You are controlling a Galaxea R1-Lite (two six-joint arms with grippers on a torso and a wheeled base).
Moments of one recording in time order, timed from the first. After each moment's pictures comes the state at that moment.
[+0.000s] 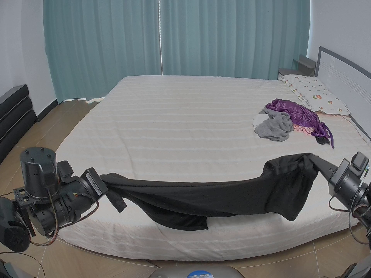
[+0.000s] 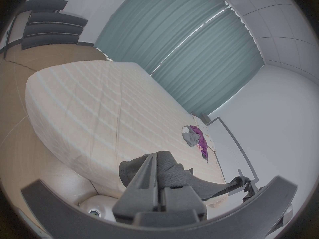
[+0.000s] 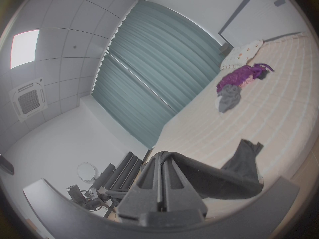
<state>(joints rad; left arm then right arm) -0.49 1.44 -0.41 -0.66 0.15 -0.89 0.37 1.32 -0.13 -1.19 0.03 0.80</state>
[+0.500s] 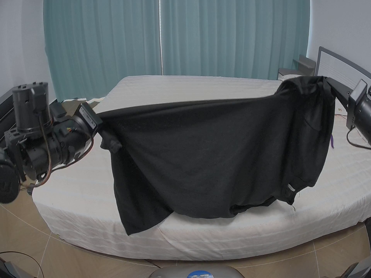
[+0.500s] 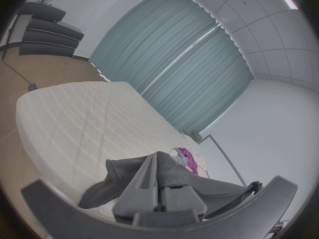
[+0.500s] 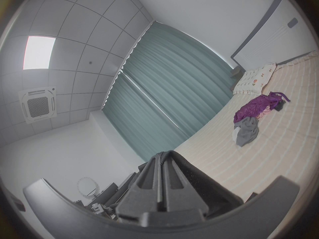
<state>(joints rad) -0.41 1.46 -0.81 -0.46 0.15 -0.85 0.28 1.26 -0.67 -0.80 0.02 0.77</state>
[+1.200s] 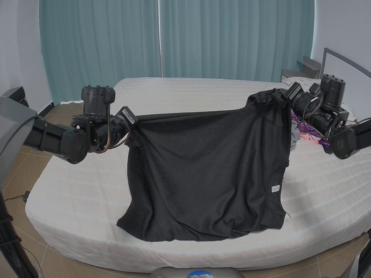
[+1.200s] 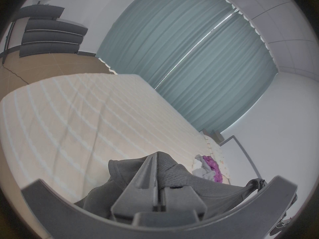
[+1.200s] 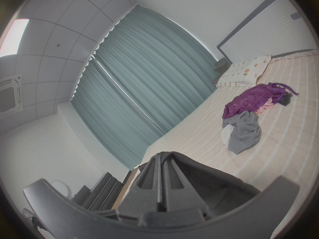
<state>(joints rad) -0.31 1.99 -1.23 -0.41 0.12 -0.83 0.21 1.89 -1.09 -0.80 -0.03 0.75</state>
